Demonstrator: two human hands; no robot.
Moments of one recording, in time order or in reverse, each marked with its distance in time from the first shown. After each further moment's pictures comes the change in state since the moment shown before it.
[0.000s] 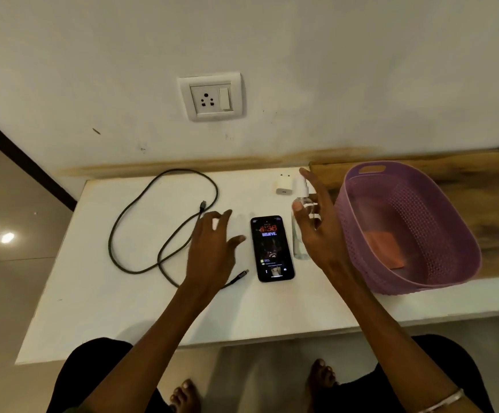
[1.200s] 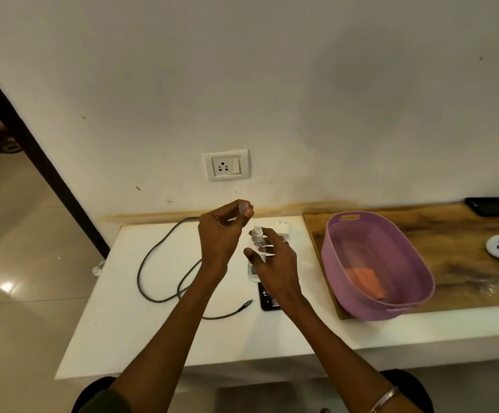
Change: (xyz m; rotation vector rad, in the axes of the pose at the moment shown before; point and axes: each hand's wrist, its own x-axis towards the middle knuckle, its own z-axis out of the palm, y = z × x) left_hand 0.031 0.097 -0.119 -1.010 0.262 -0.181; right_hand -0.025 -0.071 0.052 -0.089 -0.044 0.155
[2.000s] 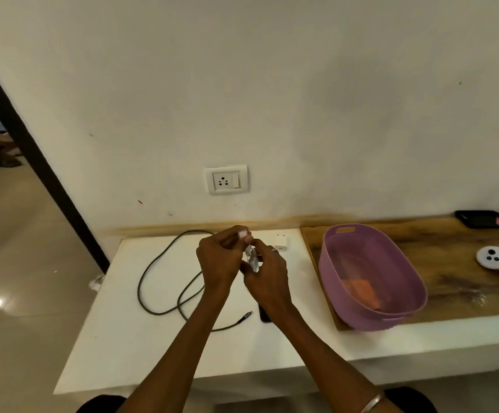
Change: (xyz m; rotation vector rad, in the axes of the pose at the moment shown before) left_hand -0.023 -0.003 -0.004 0.016 0.063 -0.012; right_hand -0.007 -0.022 0.009 -0.124 0.002 -0.087
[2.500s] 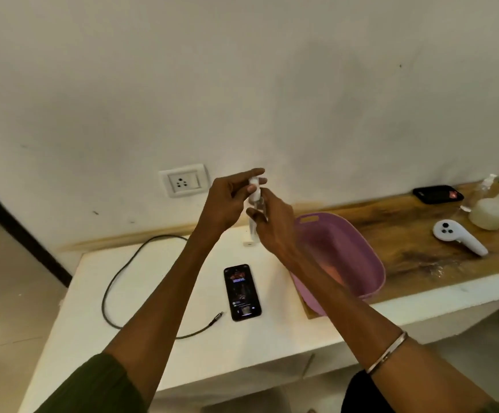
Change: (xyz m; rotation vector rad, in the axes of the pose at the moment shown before) left_hand 0.048 0.068 0.095 0.118 -0.590 0.292; right_hand 0.071 -0.002 -0.112 0.005 0.128 -0.093
